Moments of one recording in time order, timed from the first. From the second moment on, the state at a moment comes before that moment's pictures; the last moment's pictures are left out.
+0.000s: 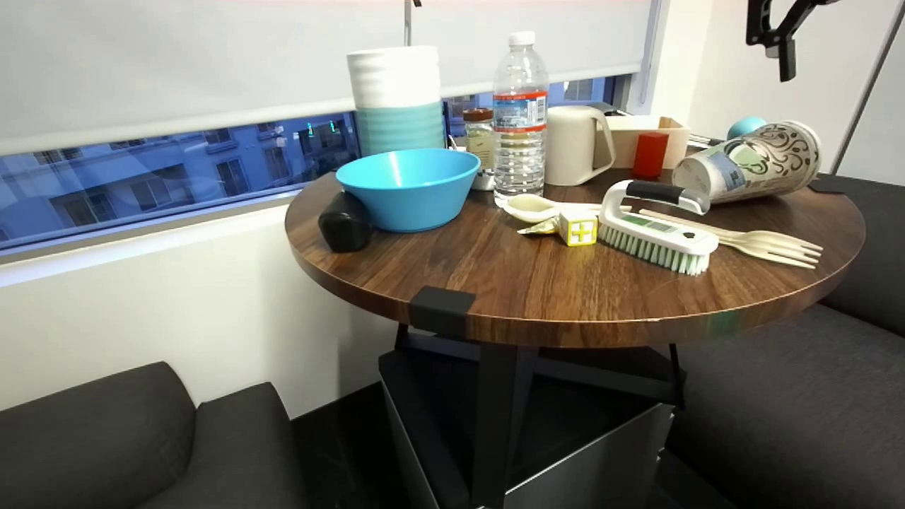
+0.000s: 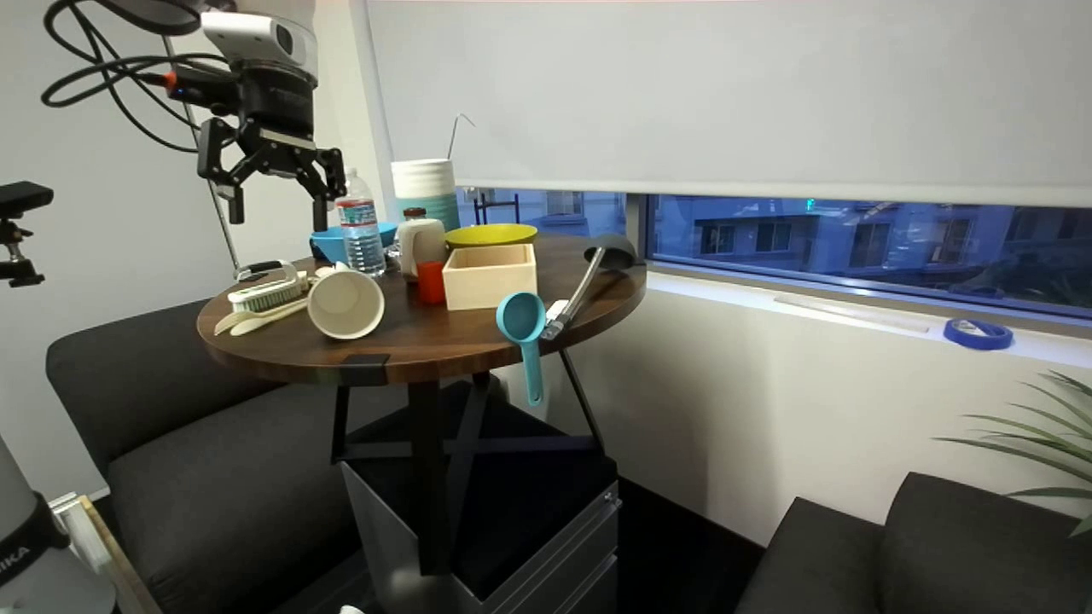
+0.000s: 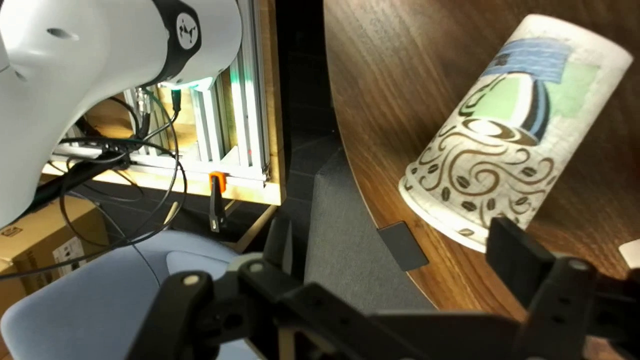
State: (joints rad) arm -0.14 -0.53 0.08 -2.33 -0.14 1.55 1.52
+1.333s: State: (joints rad) arm -0.14 -0.35 0.06 -2.44 0.11 1.88 1.75
